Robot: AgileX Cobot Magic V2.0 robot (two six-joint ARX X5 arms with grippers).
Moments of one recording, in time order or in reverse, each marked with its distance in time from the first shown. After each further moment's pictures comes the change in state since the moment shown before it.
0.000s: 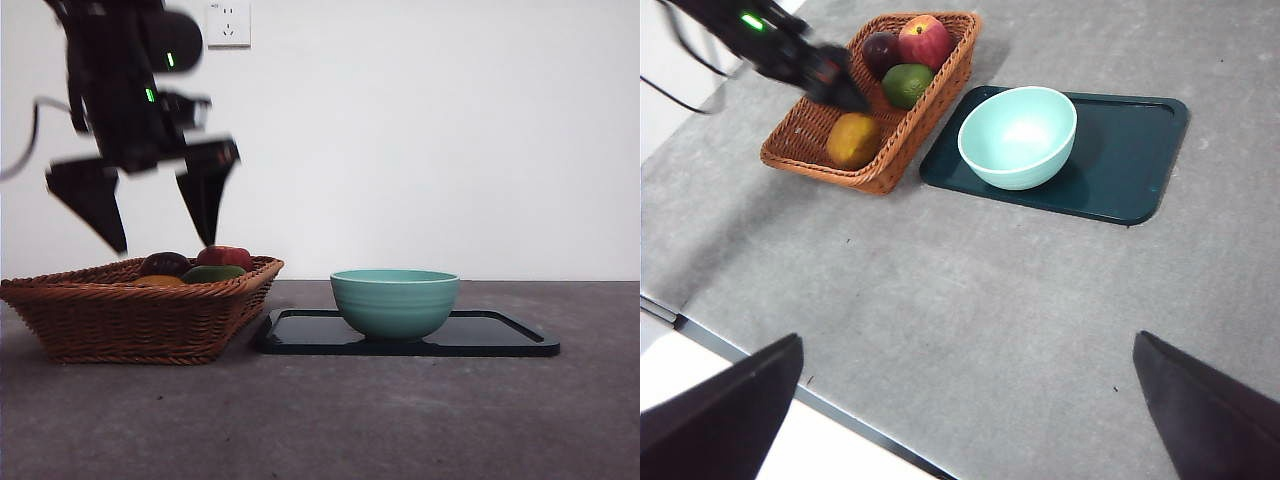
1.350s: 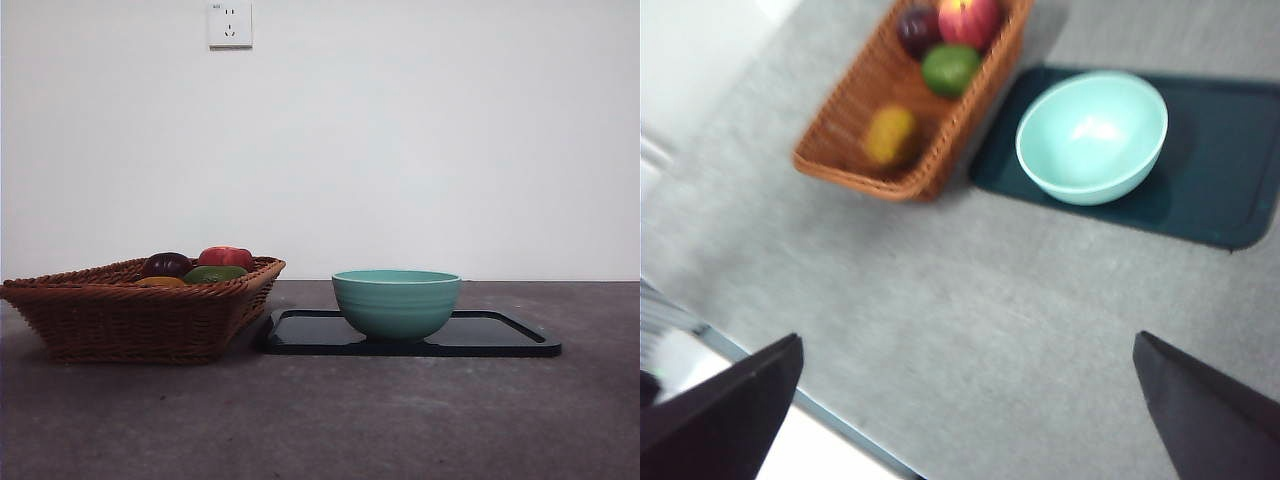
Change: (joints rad) left arm -0.137 -1.052 0.005 -0.410 0.315 0.150; right arm 0.000 0.397 0.010 0.256 -0.102 0.058
